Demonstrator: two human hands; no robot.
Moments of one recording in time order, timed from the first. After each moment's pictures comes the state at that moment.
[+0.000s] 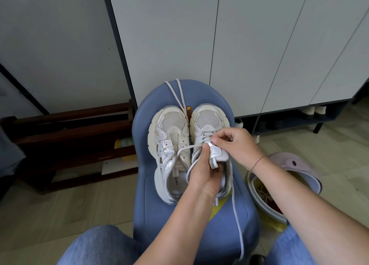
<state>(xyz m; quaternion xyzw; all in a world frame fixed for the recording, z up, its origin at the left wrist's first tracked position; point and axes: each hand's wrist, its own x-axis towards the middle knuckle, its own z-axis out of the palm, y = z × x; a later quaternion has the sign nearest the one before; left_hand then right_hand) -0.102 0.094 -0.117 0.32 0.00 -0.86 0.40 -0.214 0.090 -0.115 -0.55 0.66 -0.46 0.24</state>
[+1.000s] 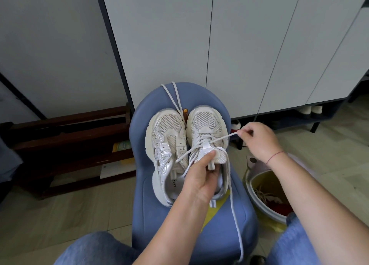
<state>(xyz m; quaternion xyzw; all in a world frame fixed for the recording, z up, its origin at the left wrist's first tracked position) -0.094 0.097 -0.117 0.33 -0.04 -0.86 0.39 -0.256 0.103 -0.101 -0.49 0.80 -0.33 0.08</state>
